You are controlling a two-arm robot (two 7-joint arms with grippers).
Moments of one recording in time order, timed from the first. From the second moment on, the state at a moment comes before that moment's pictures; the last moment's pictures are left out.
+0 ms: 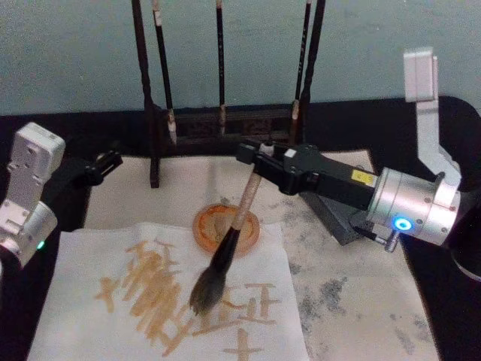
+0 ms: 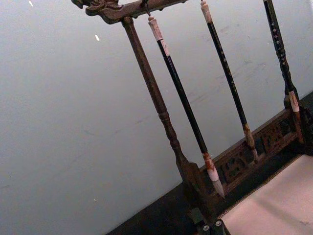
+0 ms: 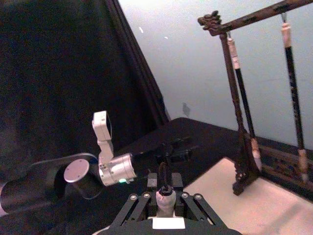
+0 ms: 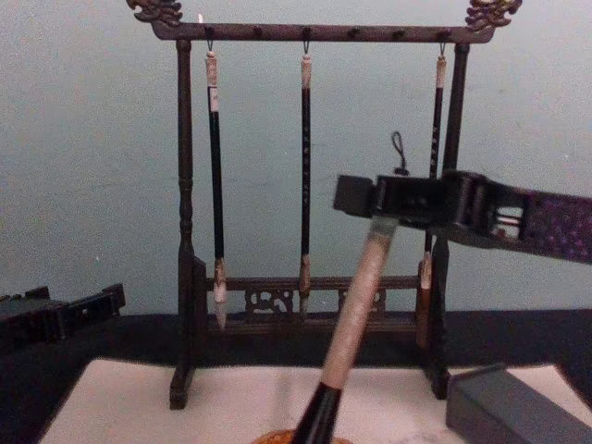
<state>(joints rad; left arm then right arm) -0.20 0.60 0.45 -1.41 -0.25 -0.12 0.03 0.32 0.66 -0.61 -1.73 1.04 0.20 0.50</state>
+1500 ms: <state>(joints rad) -0.20 0.60 0.45 -1.41 -0.25 -0.12 0.03 0.26 0.65 -0.50 -1.76 0.99 0.13 0.47</state>
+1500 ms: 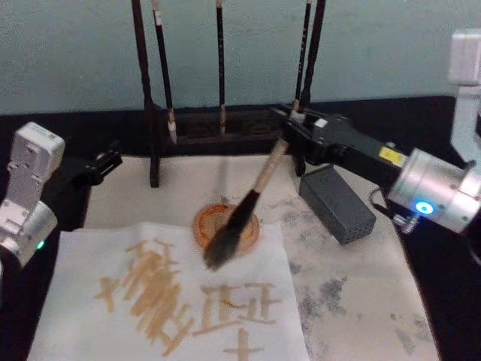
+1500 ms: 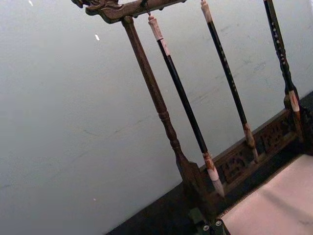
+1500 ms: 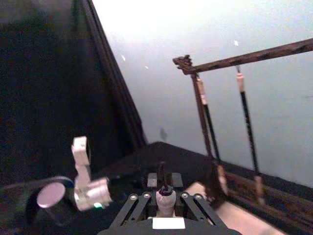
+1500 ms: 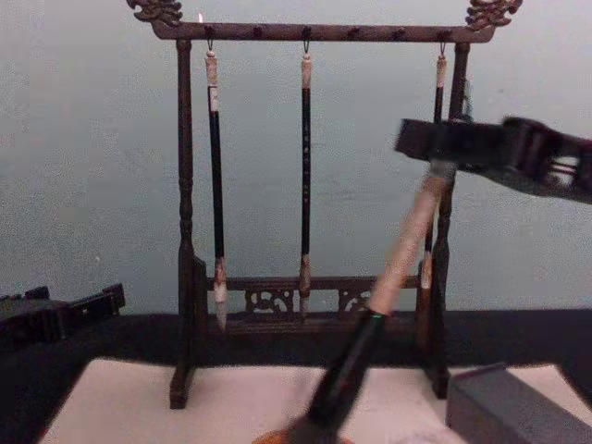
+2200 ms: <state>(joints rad) -0.20 0.60 0.45 -1.41 -0.25 -0.12 0.03 0.32 0.57 -0.60 -1.62 1.03 0.17 0.51</state>
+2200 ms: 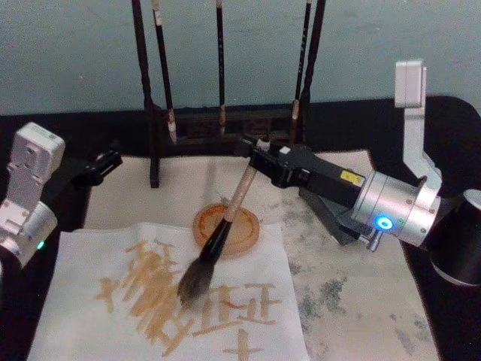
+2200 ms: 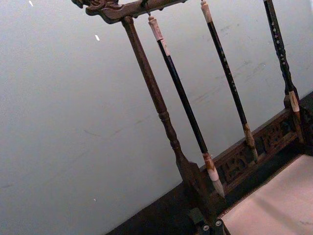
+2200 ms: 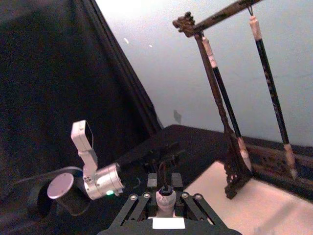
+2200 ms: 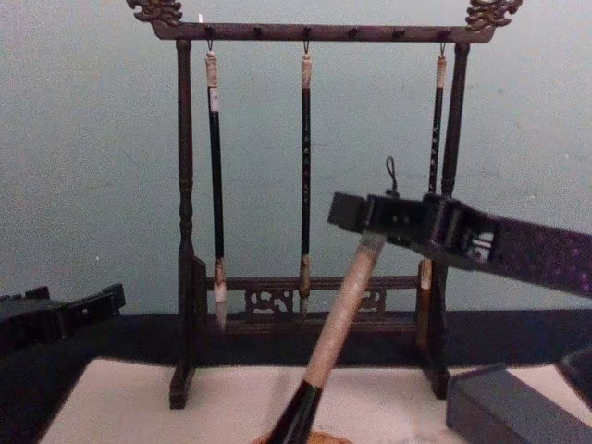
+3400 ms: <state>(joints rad) -0.20 0.60 0.45 -1.41 -0.25 -0.12 0.03 0.24 0.65 -0.46 -1.74 0.96 0.12 0.41</state>
